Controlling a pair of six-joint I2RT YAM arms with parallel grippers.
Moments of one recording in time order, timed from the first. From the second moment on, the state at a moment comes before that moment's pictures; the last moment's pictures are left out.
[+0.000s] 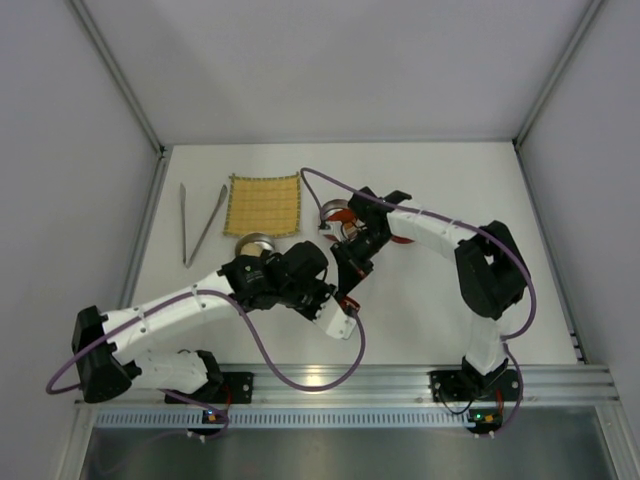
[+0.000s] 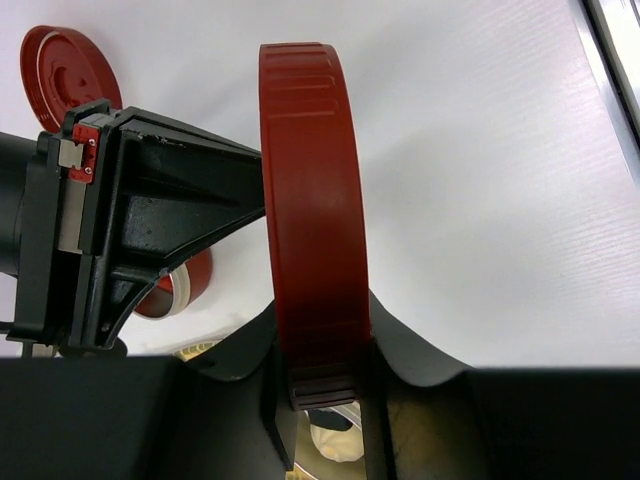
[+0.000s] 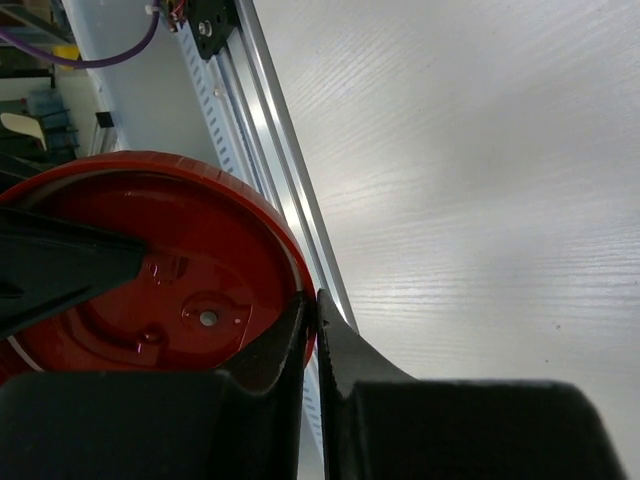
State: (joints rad) left arm -1.06 1.24 1.08 -0.81 0.16 1.11; right arm 0.64 1.88 1.40 -0.97 -0.92 -0.19
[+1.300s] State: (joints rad) left arm -0.86 1.42 1.56 -1.14 0.52 0.56; right arm 0.37 1.35 1.30 -1.01 -1.12 -0.66
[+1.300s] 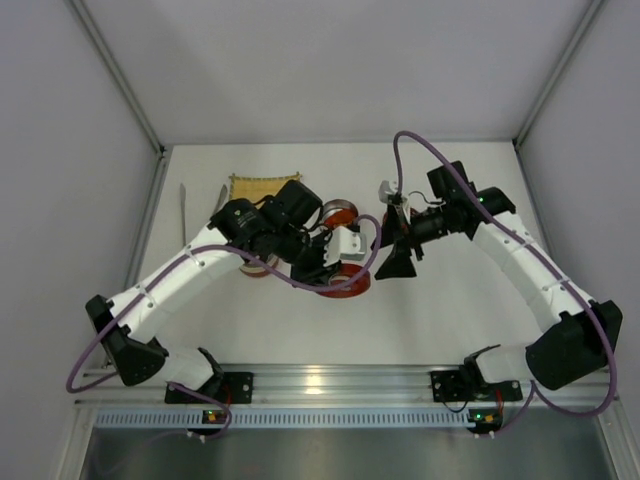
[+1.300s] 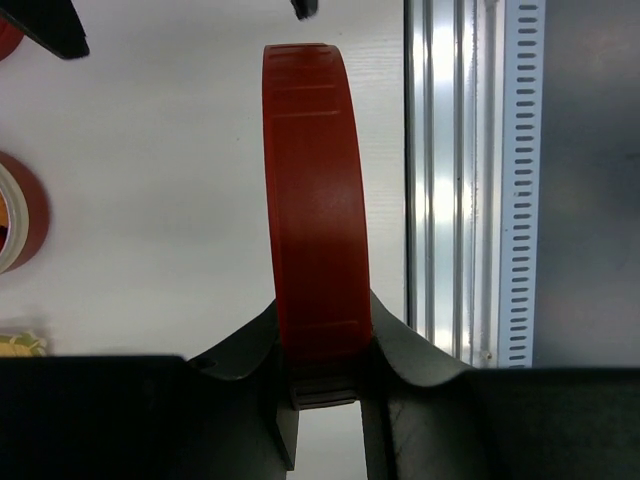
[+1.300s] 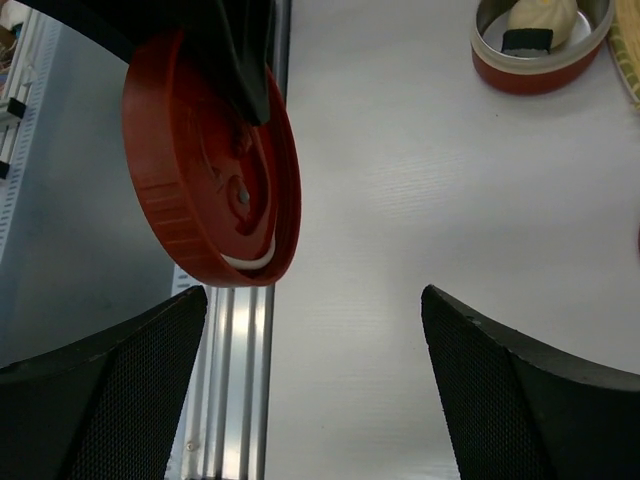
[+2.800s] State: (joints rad) left arm -0.48 1.49 1.67 -1.08 0.77 0.33; right arm 0.49 1.35 1.26 -0.68 -1.13 -0.24
